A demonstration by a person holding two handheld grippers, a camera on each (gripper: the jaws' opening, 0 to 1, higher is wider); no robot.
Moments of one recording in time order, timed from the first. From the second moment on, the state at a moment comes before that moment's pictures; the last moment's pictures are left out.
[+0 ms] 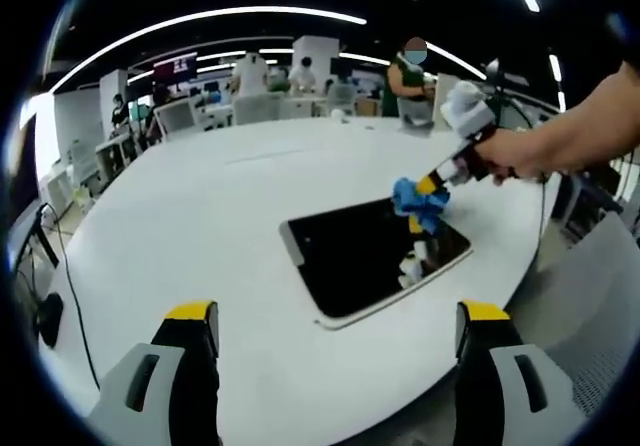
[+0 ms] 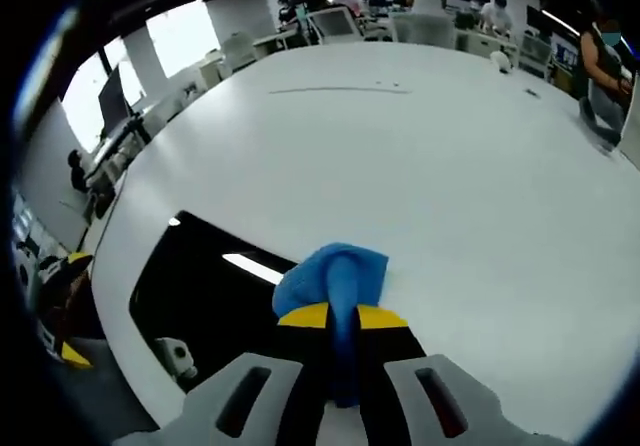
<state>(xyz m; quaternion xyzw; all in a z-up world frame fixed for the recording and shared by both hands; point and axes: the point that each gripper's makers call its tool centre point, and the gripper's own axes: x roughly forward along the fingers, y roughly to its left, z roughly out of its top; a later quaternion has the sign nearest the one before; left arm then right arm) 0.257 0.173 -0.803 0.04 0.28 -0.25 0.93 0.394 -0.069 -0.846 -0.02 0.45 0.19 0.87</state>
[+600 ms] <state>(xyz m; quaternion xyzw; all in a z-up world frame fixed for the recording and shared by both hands) 0.255 0.170 -0.797 0.01 0.27 -0.25 0.93 0.388 -0.042 -0.850 -0.01 0.47 0.19 0.86</state>
